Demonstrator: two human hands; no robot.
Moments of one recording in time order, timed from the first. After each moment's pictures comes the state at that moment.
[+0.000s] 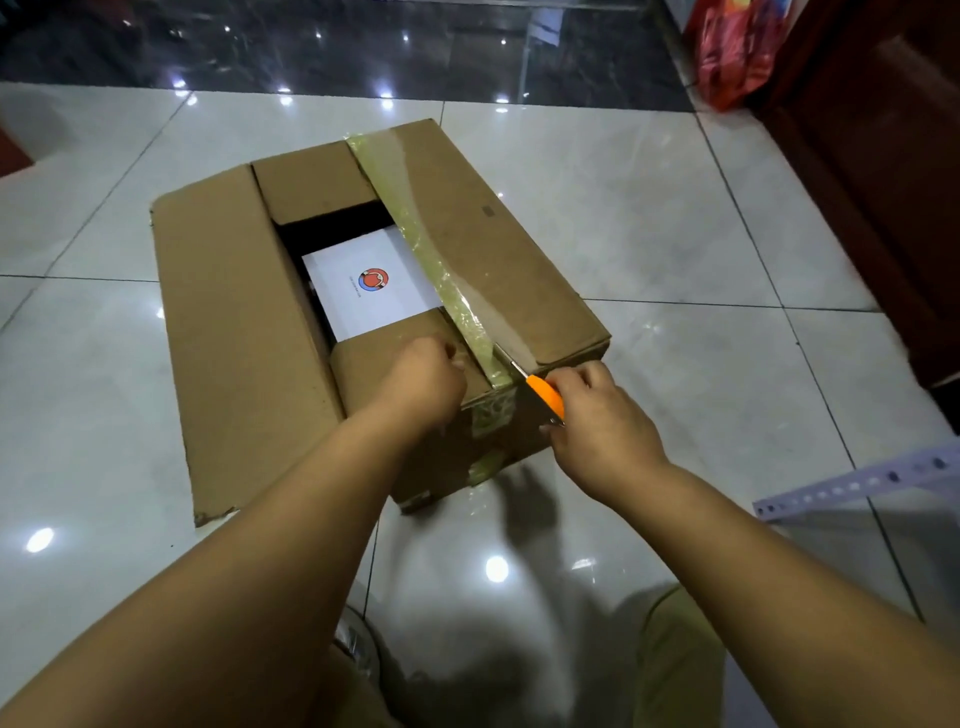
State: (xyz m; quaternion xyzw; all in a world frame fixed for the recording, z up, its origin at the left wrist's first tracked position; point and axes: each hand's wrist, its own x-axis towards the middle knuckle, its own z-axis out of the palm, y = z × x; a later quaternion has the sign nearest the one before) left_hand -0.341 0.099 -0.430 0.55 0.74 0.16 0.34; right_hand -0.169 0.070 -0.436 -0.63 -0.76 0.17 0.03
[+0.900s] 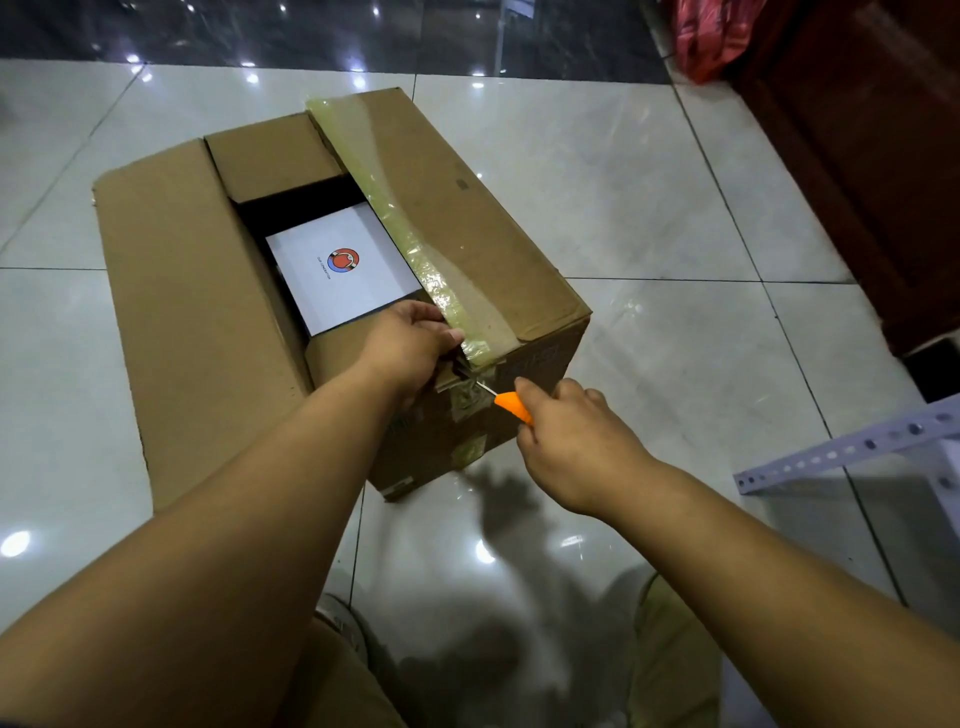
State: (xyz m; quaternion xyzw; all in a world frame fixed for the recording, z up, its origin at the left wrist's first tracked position) left_hand -0.335 0.118 -0.457 0.34 0.67 0.39 0.54; right_hand -0.170 0.052 -0.433 -0.61 -0.76 0.24 -0.06
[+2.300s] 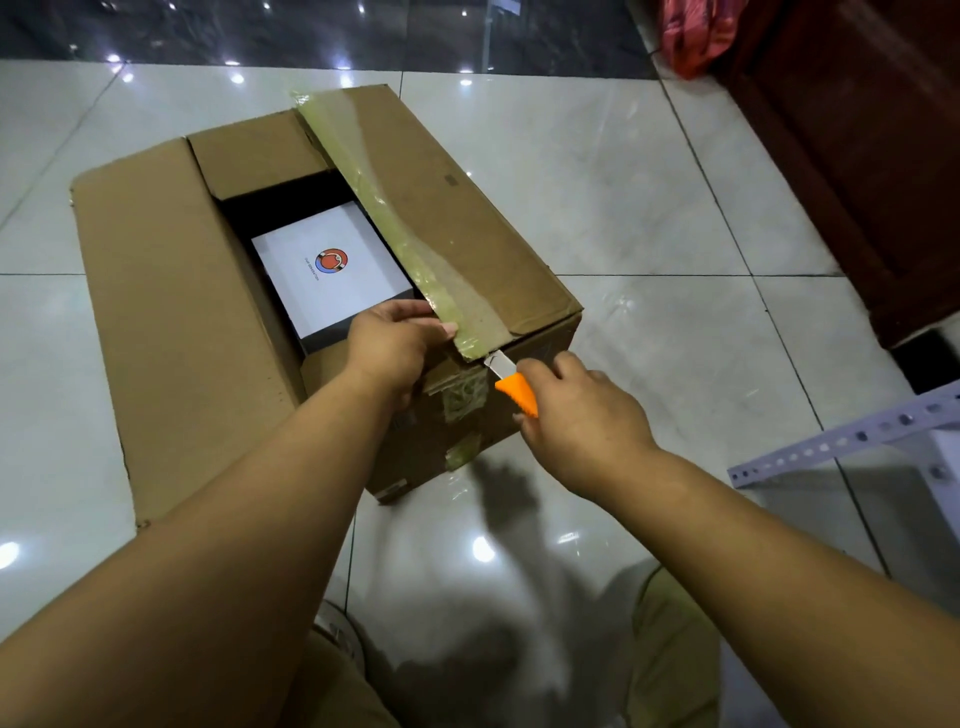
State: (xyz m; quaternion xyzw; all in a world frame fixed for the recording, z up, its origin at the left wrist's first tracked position) left_hand -0.331 0.115 -0.450 0.27 0.64 0.46 0.55; right_hand -0.166 0.057 -0.427 -0.62 -0.77 0.15 -0.05
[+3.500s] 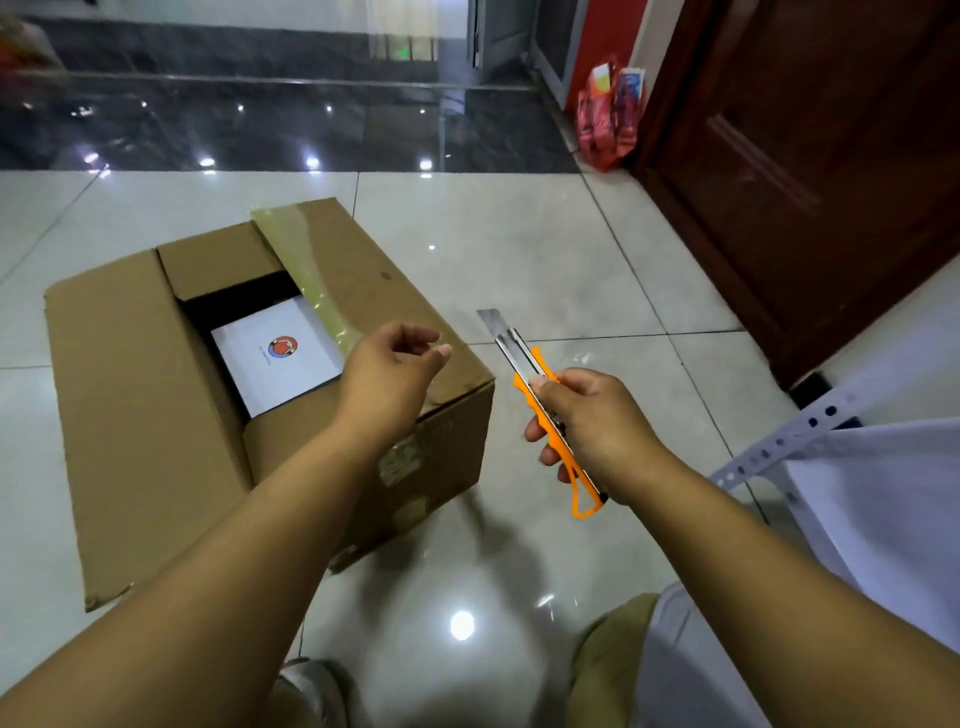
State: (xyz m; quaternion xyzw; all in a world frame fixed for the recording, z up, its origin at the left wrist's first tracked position) left_hand -0.270 0.094 -0.371 0.49 0.65 0.44 0.38; right_hand -0.096 0.051 -0.351 -0.66 -0.49 0.49 0.30
